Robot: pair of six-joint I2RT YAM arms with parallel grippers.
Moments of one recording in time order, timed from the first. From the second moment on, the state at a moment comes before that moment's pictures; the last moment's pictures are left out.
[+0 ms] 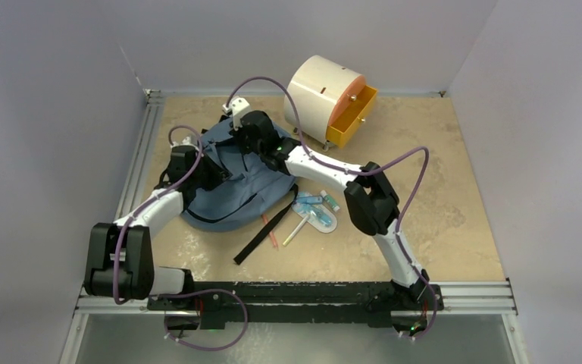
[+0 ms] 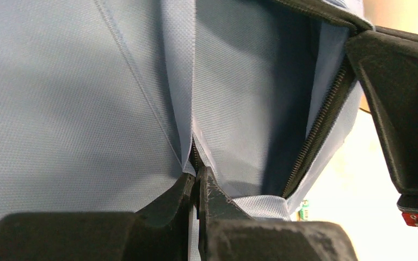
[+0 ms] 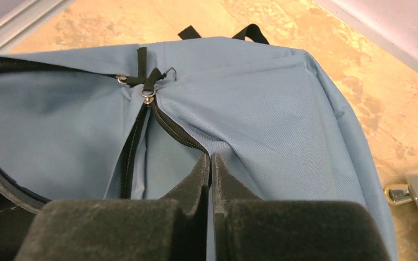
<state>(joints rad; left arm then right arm) -0.08 1.34 0.65 0.04 0.23 -0.77 0.86 2.23 1.89 -0.04 0.16 0.02</state>
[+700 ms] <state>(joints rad) -0.09 1.10 0.83 -0.30 0.31 -0.65 0.82 2.34 2.10 -0.10 0.08 0.13</state>
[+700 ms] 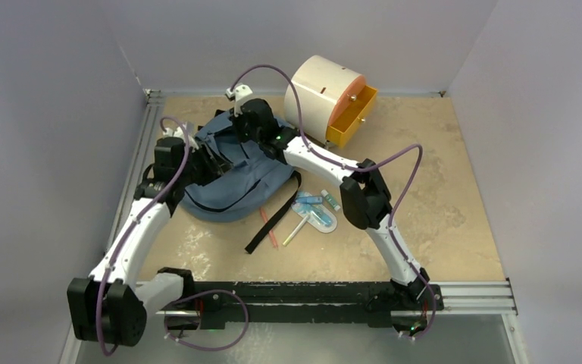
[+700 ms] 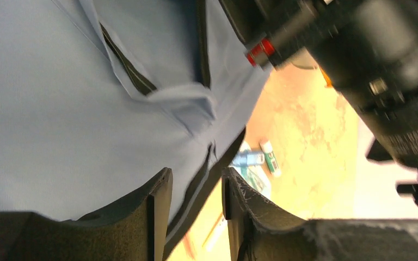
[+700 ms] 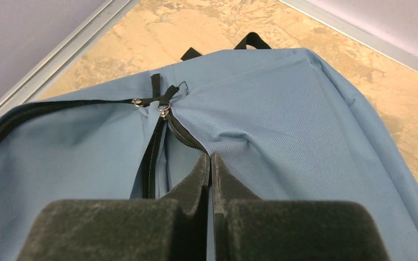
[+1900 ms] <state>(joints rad) -0.70 1.49 0.82 -0.44 -0.18 -0.97 0.80 2.33 1.97 -0.01 0.02 0.20</state>
